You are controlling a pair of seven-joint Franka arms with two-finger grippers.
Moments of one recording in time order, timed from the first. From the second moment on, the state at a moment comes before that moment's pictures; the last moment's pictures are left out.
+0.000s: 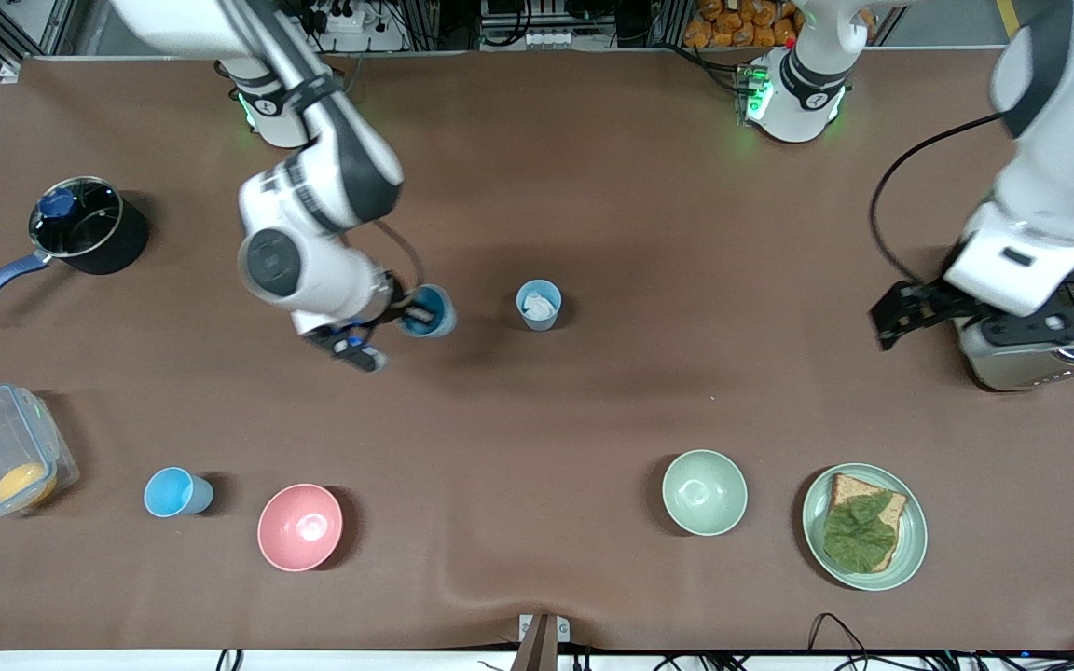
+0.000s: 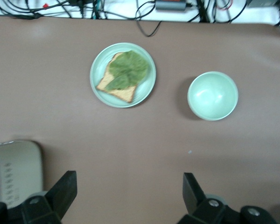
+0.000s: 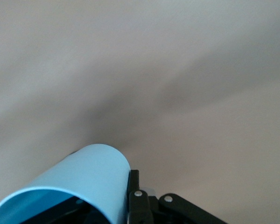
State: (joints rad) left arm 0.09 0.12 -0.30 -1.55 0.14 1.83 -0.27; right arm 0.47 0.36 0.07 -1.83 0.32 2.08 0.87
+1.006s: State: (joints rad) left arm 0.02 0.04 -0.15 -1.48 0.12 1.62 -0.05; right arm 0.69 0.49 0.06 -1.81 0.34 2.32 1.05
